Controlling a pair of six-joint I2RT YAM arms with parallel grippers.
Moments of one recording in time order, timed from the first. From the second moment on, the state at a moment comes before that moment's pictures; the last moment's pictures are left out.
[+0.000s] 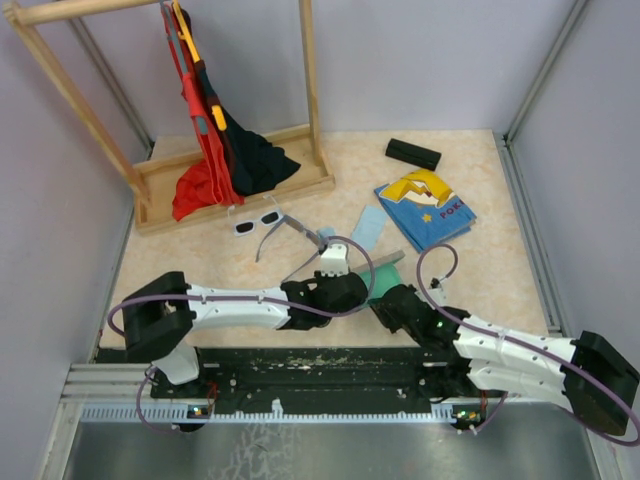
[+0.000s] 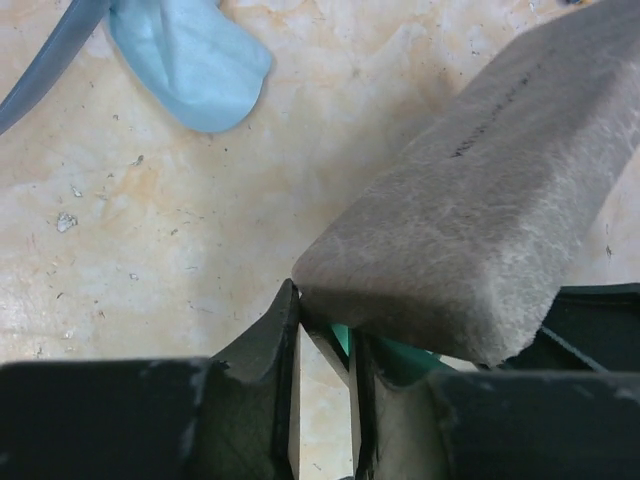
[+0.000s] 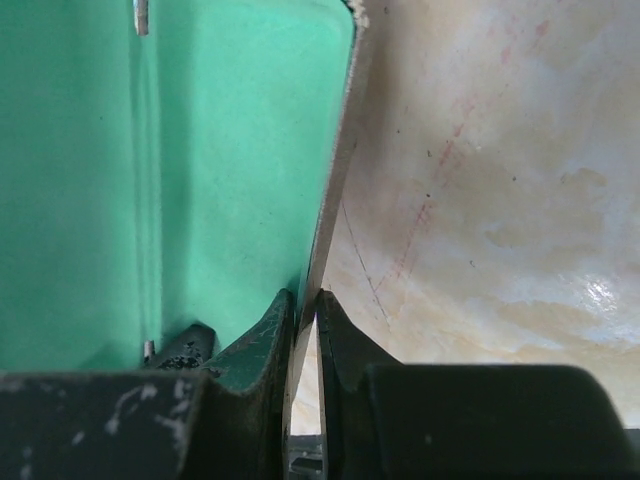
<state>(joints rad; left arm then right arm) -1.27 1.65 0.97 -0.17 -0.64 -0.93 0.97 0.89 0.30 -0.28 0.45 1.88</state>
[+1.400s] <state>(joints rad) -1.06 1.50 0.66 -0.05 -0.48 -0.70 0.71 1.14 0.45 -0.18 0.07 0.64</state>
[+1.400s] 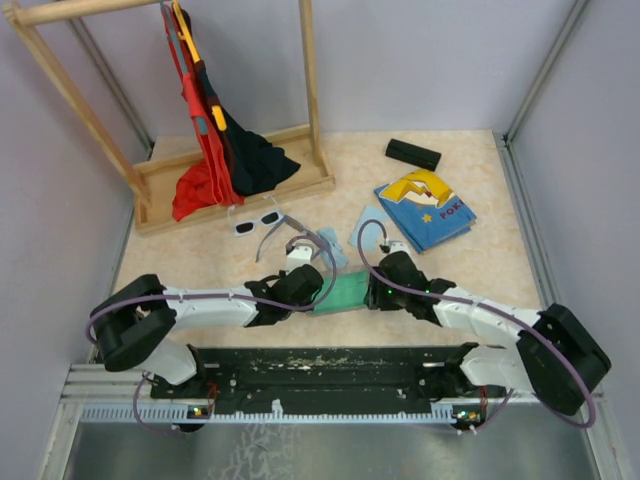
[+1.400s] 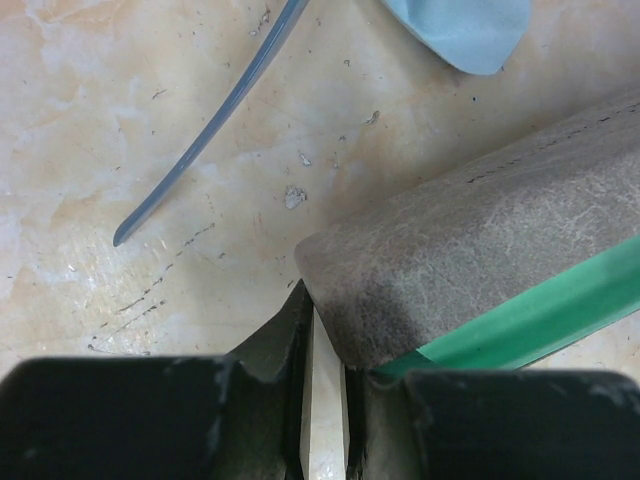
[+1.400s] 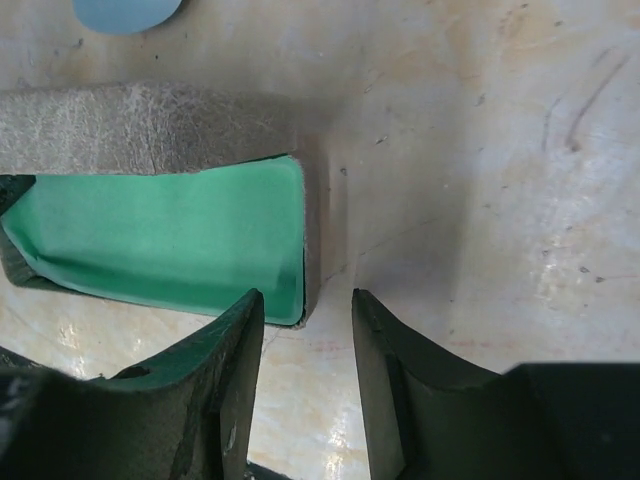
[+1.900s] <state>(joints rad) -1.06 1.50 0.66 -0.04 -0.47 -0.70 0.71 1.29 0.51 -0.09 0.08 0.53</state>
